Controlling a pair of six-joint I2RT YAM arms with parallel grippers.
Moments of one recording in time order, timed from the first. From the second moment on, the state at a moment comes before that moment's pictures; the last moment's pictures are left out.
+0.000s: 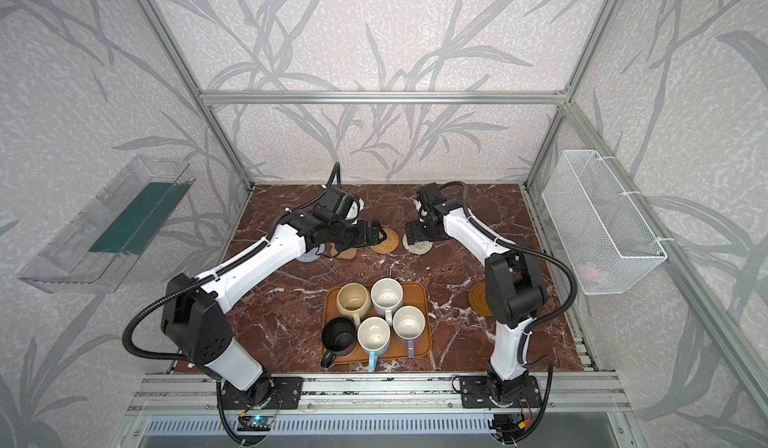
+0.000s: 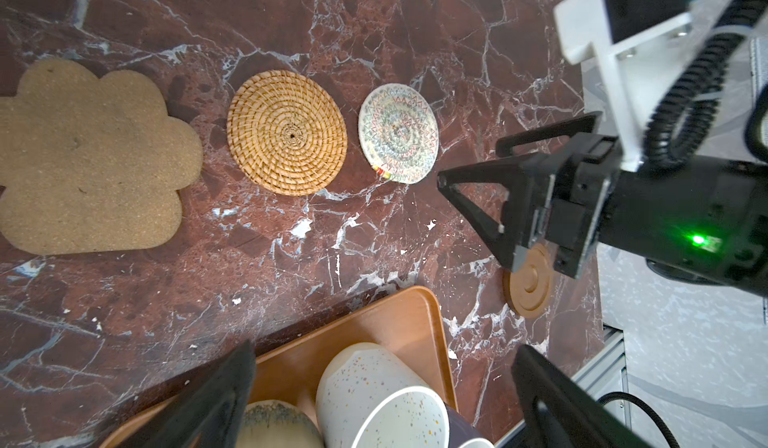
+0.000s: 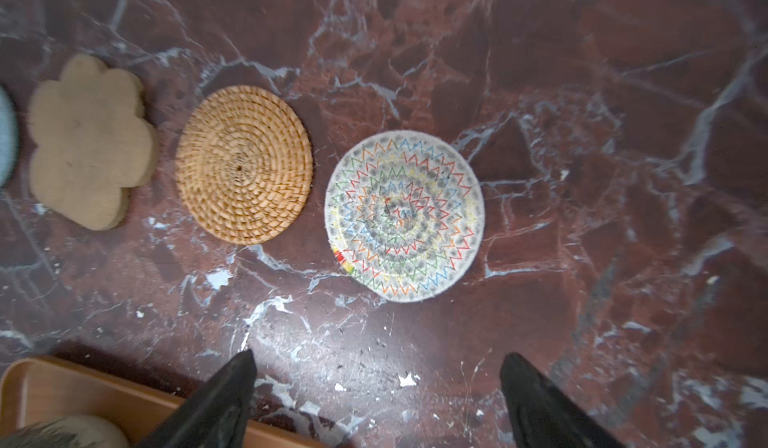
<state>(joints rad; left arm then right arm) -0.57 1.63 1.43 -0.68 0.23 -0.61 0.40 1.83 1.49 -0.73 -0.07 0.22</state>
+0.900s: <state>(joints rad) -0.63 1.49 1.34 -0.59 0.44 -0.59 0.32 1.04 0.90 -0.73 -0.01 0.38</state>
